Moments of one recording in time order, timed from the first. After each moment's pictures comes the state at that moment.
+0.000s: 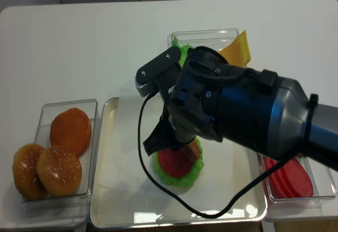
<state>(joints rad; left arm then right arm) -0.05 -0.02 -0.49 0.08 1.19 -0.10 0.95 1.69 -1.31 -0.30 0.92 0.53</state>
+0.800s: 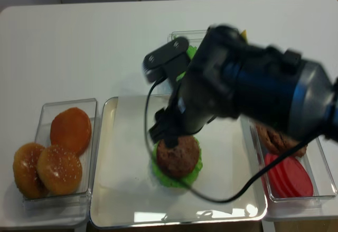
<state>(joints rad) -0.05 -0.02 -0.49 0.08 1.19 -0.10 0.85 1.65 -1.32 -0.15 0.92 0.40</state>
